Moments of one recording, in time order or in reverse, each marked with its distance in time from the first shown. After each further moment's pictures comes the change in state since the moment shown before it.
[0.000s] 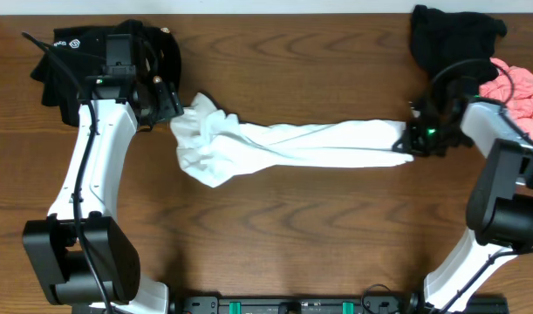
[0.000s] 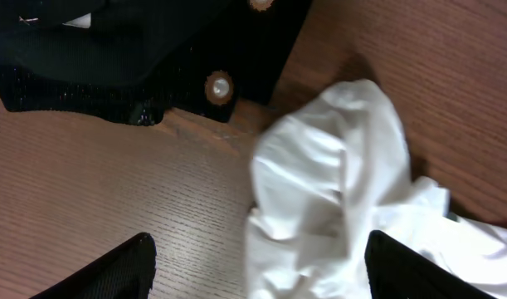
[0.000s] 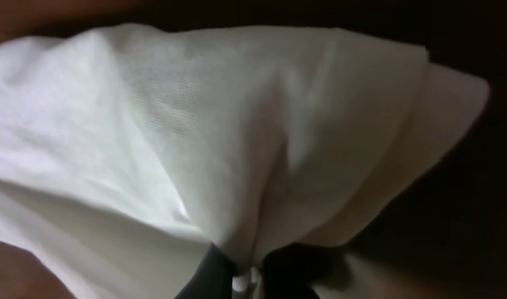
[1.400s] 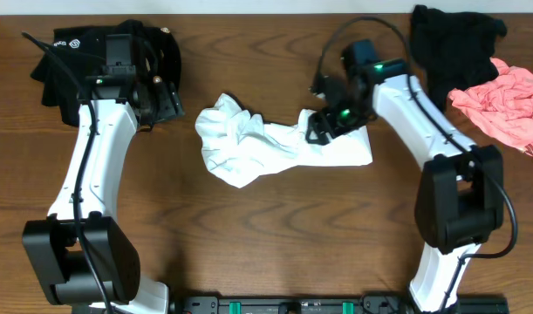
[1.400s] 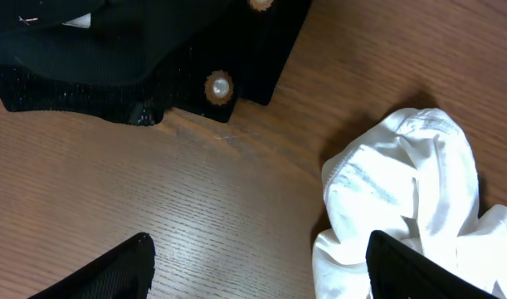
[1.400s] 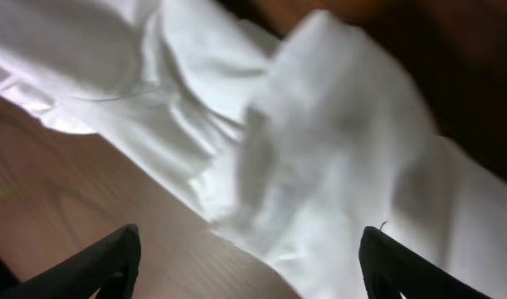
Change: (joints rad) left arm 0.000 0.000 0.000 0.000 0.000 0.000; right arm 0.537 0.000 0.301 -0.200 0.034 -0.098
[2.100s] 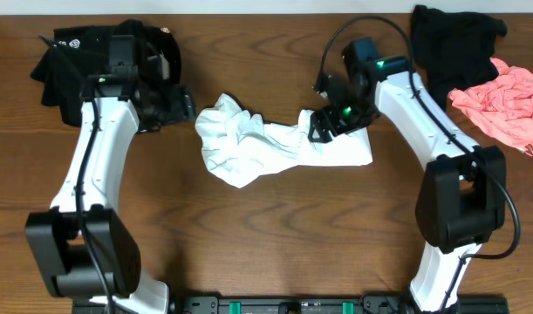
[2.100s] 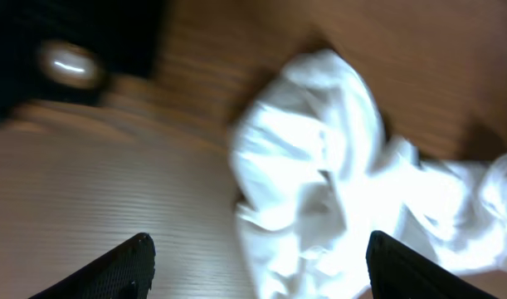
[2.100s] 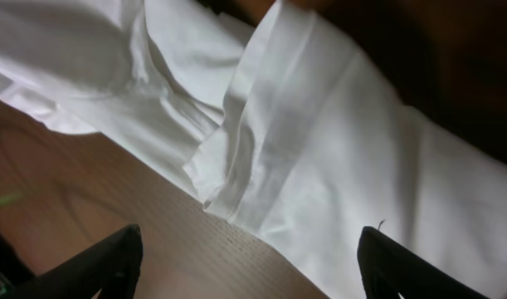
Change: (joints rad) left arm -0.001 0.046 -0.001 -0.018 0.316 0.112; right arm -0.032 0.000 0.065 -0.084 0.015 0.042
